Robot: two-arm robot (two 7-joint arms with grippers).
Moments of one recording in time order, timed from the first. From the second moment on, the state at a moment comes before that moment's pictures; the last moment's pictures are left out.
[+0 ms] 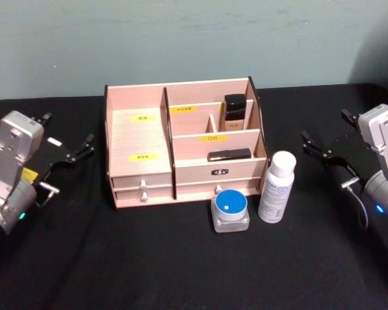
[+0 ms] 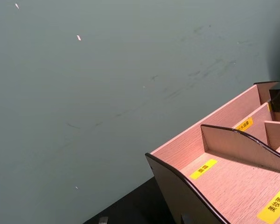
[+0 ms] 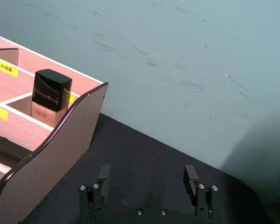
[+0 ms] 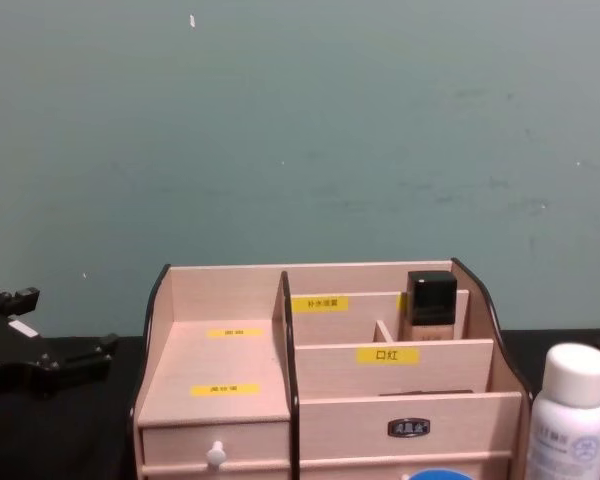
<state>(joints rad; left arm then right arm) -0.20 0.60 0.45 -1.41 -0.25 -0.12 0.03 0.20 0.60 -0.45 -1.41 0.25 -0.12 -0.03</state>
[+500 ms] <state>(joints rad) -0.20 0.60 0.45 -1.41 -0.25 -0.12 0.03 0.20 0.60 -0.45 -1.41 0.25 -0.12 -0.03</state>
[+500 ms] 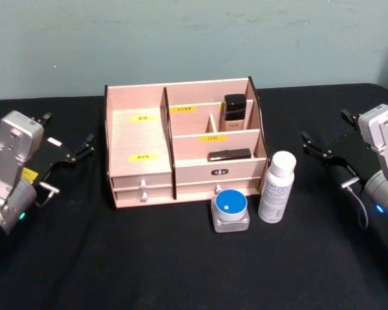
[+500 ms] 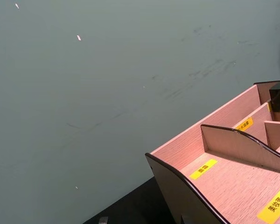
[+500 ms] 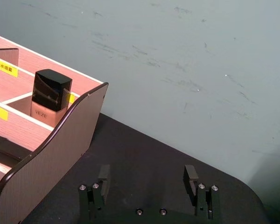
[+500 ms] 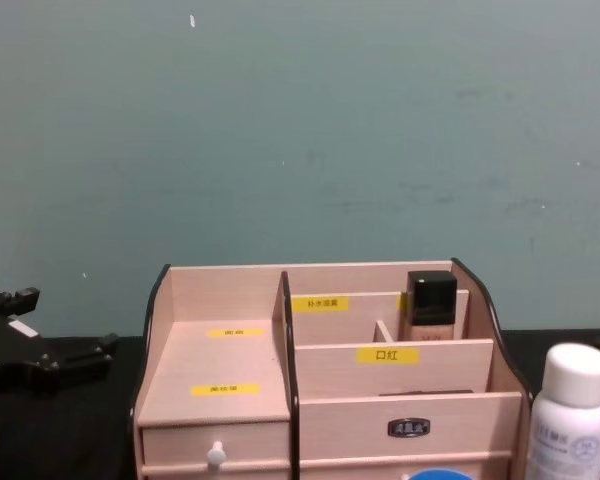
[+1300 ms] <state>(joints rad) -0.20 0.60 0.45 -1.41 -0.25 -0.12 0.03 0.20 0.60 -0.45 -1.41 0.26 -0.12 -0.02</state>
